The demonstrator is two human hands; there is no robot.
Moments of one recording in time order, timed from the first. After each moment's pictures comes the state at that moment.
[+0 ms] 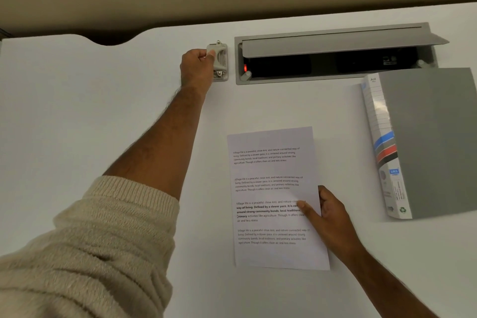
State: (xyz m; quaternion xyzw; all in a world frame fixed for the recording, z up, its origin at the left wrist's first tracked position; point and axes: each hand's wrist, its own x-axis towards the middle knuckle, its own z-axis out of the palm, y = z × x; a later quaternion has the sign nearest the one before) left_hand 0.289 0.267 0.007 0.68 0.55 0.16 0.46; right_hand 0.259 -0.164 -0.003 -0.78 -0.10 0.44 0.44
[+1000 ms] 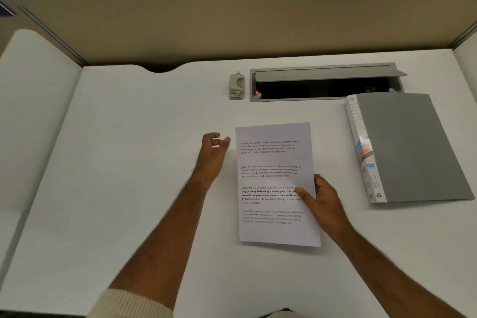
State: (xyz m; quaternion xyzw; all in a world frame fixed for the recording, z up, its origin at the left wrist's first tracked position) left_hand 0.112 0.109 0.055 0.61 0.53 0.15 0.57; right_hand 0.241 -0.166 0.056 -0.76 -0.16 0.39 0.49
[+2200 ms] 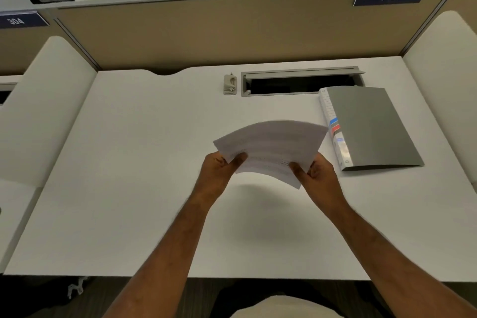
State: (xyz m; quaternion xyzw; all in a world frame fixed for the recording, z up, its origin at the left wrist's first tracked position) left_hand 0.022 -0.036 0.147 0.68 0.39 0.17 0.60; right_hand 0.188 -0.227 0.142 -0.75 -0.28 0.25 0.54
